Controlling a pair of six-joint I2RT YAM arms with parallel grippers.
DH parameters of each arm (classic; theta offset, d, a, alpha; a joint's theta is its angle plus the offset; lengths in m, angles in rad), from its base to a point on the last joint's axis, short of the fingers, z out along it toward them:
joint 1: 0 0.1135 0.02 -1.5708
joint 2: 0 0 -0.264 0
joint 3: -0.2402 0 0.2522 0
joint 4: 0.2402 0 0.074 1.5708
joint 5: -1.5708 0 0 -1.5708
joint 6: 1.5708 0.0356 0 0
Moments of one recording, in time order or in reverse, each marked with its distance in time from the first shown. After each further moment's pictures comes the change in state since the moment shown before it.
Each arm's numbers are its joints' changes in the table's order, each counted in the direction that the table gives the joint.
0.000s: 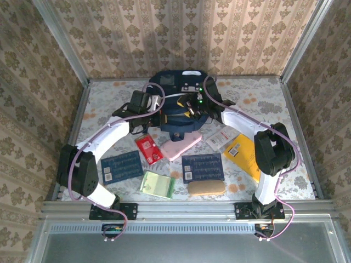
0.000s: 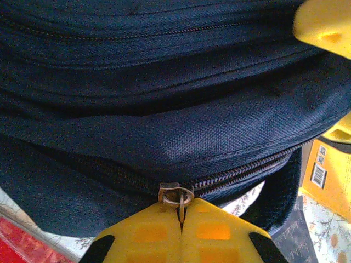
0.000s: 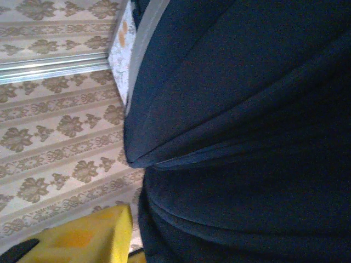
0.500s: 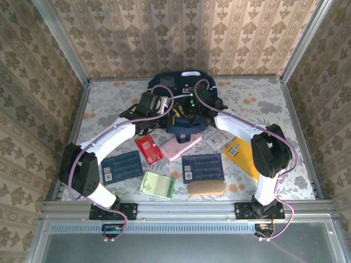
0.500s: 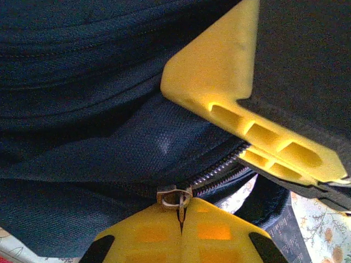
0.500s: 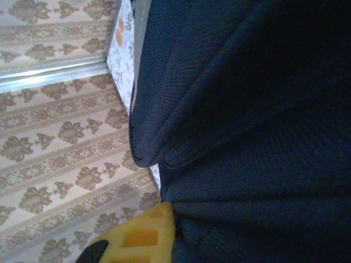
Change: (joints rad) left arm -0.092 0.014 -0.020 -0.011 0.048 -0.023; right arm 0.085 0.000 0.005 -0.008 -0.116 0.108
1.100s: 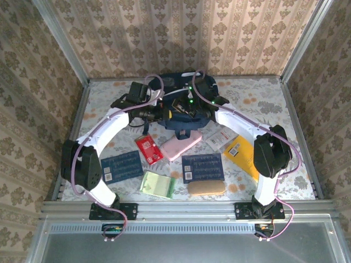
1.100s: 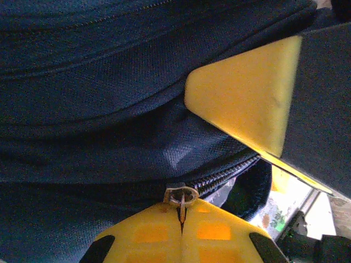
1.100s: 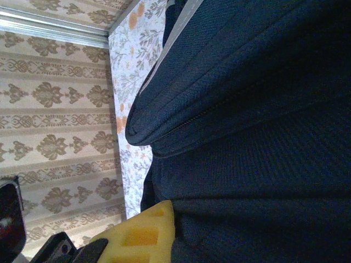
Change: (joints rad) left arm 0.143 0.071 -0.151 0.146 -0.320 0.008; right arm -0.002 -0.001 -0.146 0.182 -0.010 -0.373
